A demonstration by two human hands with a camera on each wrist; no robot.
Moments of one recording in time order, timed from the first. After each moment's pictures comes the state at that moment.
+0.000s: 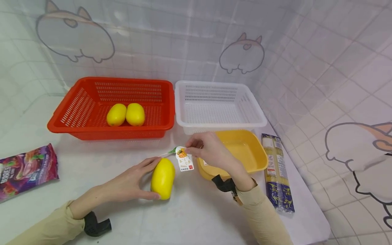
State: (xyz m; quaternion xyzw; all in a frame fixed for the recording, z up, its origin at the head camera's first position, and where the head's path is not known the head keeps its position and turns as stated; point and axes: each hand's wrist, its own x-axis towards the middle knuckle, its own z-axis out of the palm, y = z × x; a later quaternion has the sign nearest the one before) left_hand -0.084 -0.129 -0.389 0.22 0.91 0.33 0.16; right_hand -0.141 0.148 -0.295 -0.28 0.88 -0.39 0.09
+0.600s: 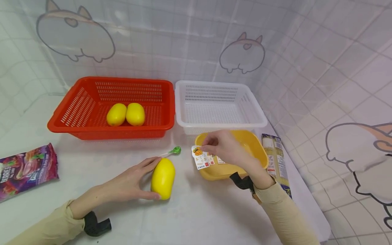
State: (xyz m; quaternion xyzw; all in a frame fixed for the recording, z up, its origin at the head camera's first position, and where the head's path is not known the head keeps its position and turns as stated) left_hand -0.084 -0.128 -0.387 0.22 0.91 0.32 0.16; right_hand -0.148 0.186 -0.286 -0.24 0.89 -0.37 0.11
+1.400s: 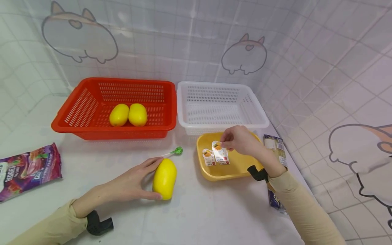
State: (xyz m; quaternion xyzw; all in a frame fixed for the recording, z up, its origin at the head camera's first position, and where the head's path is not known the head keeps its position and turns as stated) left_hand -0.083 -0.128 -0.387 0.21 0.91 0.32 0.17; right_hand -0.182 0.227 -0.293 -0.21 0.93 -0.28 0.13
